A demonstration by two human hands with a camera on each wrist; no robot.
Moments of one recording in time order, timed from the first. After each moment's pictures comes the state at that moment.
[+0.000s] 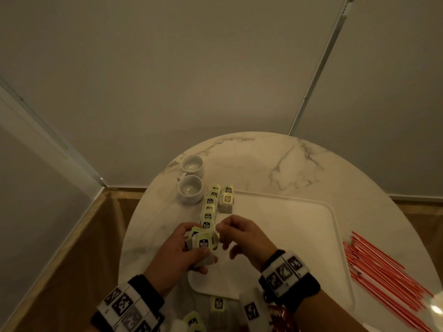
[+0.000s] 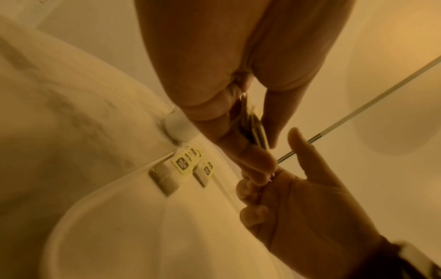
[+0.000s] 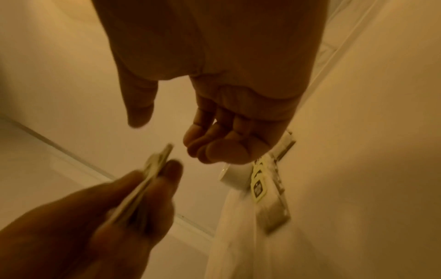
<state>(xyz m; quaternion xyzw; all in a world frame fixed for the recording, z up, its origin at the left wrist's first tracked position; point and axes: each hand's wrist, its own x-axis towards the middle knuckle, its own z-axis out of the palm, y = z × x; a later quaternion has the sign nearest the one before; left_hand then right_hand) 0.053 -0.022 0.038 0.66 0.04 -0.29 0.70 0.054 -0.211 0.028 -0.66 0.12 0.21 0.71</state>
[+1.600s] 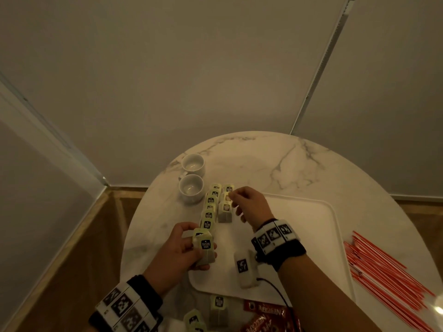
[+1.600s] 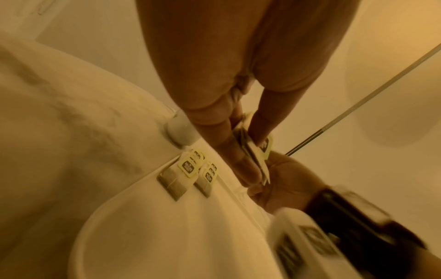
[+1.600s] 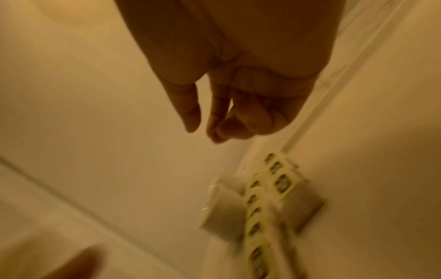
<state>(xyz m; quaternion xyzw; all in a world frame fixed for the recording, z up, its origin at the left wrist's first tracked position) 0.051 -0.019 0.036 0.66 0.04 -0.31 0.68 0.116 -0.229 0.010 -0.75 0.19 0.05 0.64</state>
